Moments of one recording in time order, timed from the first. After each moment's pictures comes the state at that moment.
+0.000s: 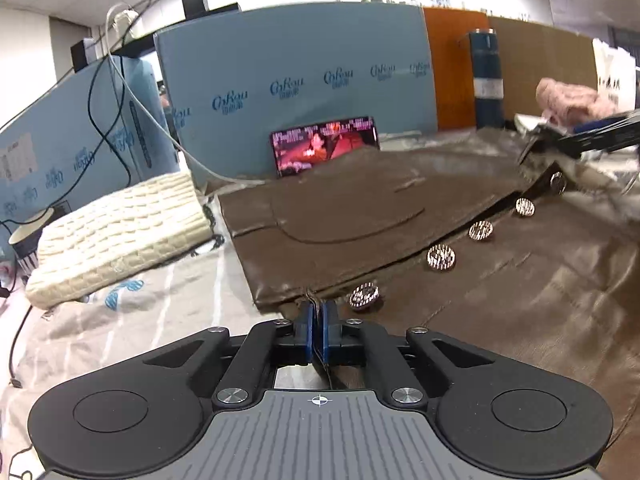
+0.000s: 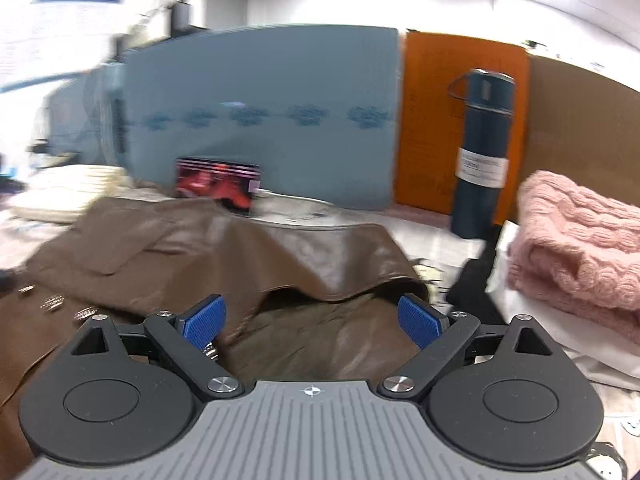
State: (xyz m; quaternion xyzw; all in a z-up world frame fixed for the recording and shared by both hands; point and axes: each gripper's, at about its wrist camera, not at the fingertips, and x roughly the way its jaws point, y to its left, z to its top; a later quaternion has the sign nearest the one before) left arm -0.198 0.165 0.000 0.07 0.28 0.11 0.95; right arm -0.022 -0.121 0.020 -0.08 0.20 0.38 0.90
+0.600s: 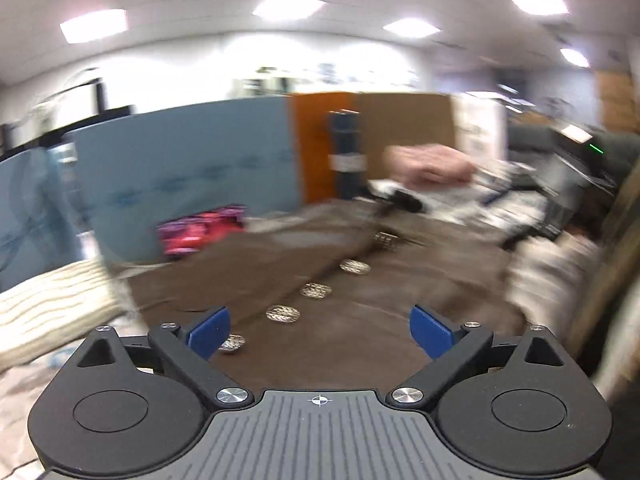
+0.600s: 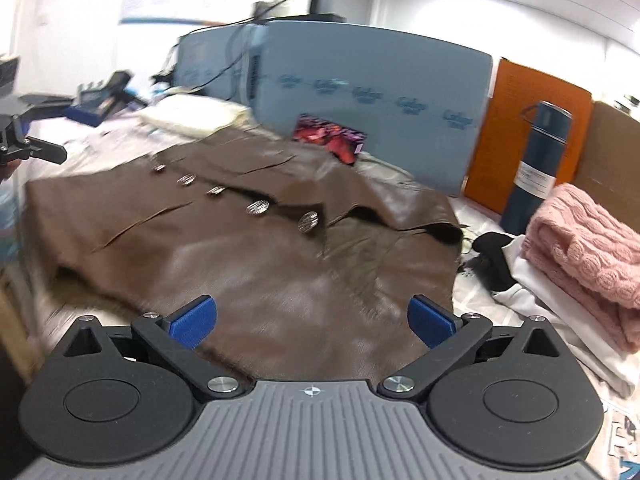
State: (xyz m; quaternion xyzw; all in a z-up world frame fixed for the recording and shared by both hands) left arm -0.285 0.114 0.038 0.10 0.19 -0.11 0.97; right arm -0.111 -0.209 0.015 -0.20 0.18 0.50 0.82
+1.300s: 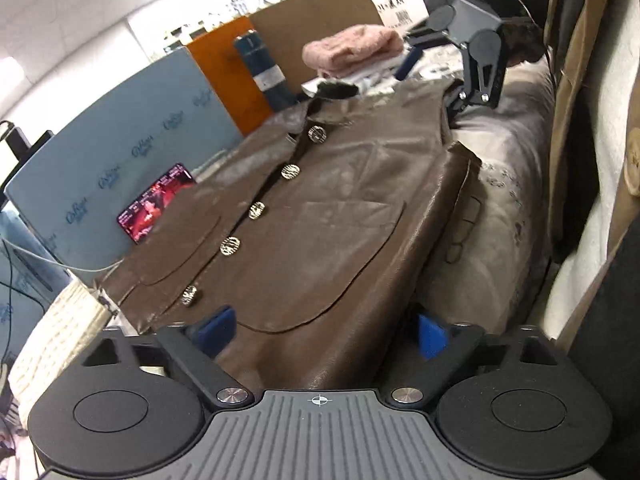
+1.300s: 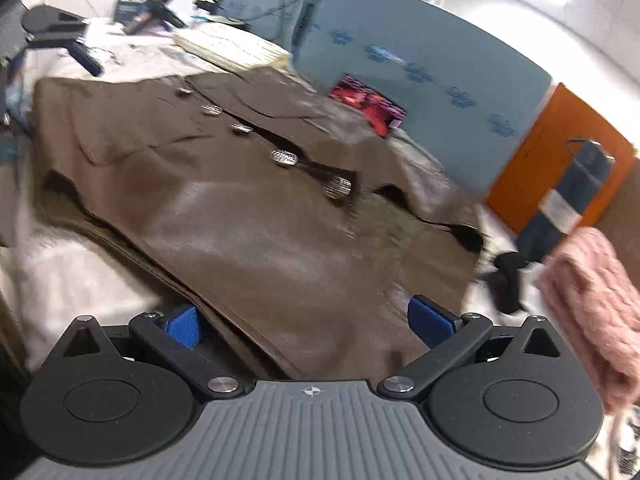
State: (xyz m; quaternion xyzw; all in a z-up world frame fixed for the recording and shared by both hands) left arm -0.296 0.073 0.000 0.27 0.29 -0.11 0.91; right arm -0.119 -0.179 -0.004 -0.33 0.17 0.47 0.80
